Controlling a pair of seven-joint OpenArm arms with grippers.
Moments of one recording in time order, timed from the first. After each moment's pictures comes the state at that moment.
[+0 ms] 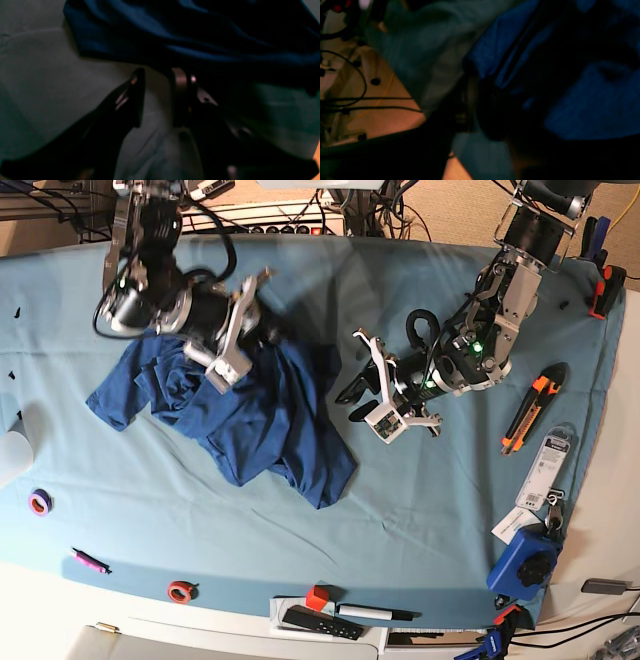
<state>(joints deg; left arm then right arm) -5.1 -17.2 24.3 92.9 -22.5 -28.6 29.8 -13.3 10.9 6.4 118.3 47.1 35.5 -78.4</state>
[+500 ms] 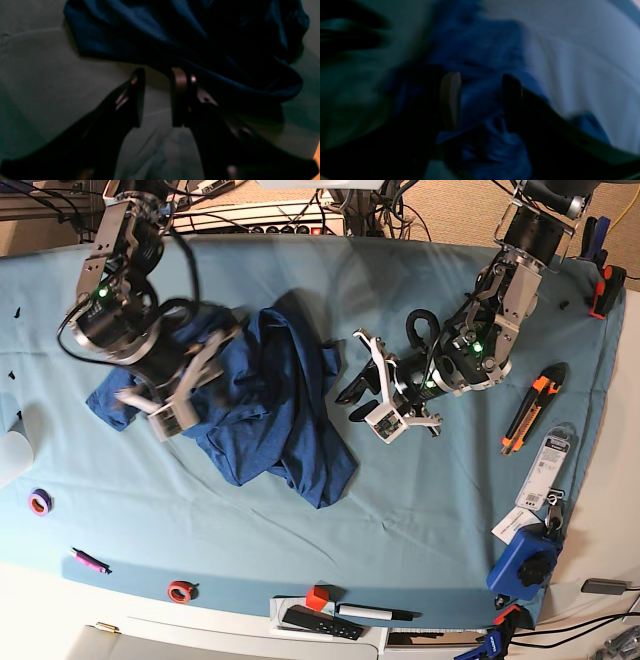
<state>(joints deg) -5.1 -17.2 24.3 92.9 -22.6 -28.6 29.8 -5.9 10.8 13.6 123.8 22.2 32.1 -66.9</state>
